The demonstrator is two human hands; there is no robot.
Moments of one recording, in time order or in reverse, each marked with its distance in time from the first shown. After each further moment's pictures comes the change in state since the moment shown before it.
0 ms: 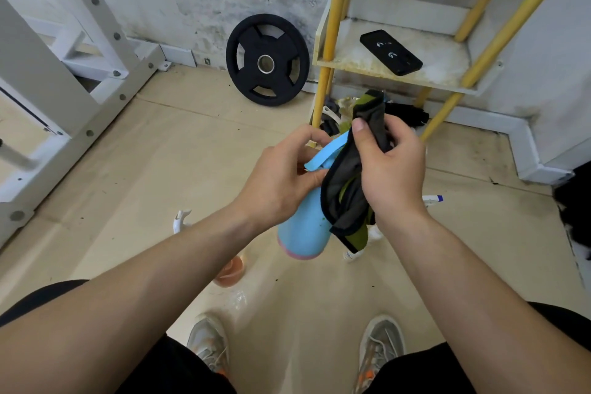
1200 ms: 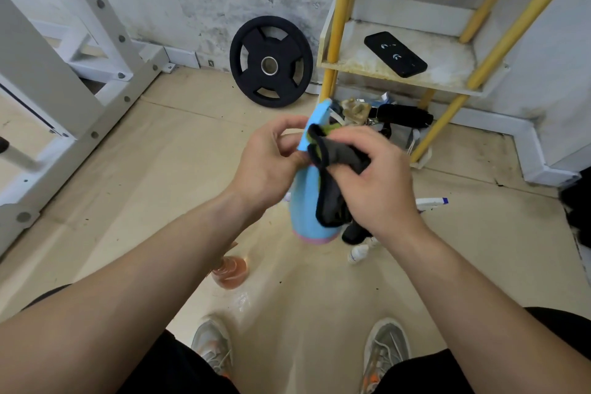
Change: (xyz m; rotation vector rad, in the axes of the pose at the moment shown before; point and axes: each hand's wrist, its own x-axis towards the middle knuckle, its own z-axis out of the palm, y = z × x) left_hand 0.015 -0.007 -0.013 -0.359 0.133 -0.151; right_hand -0.011 -0.006 0.002 -0.185 -0.291 -0.375
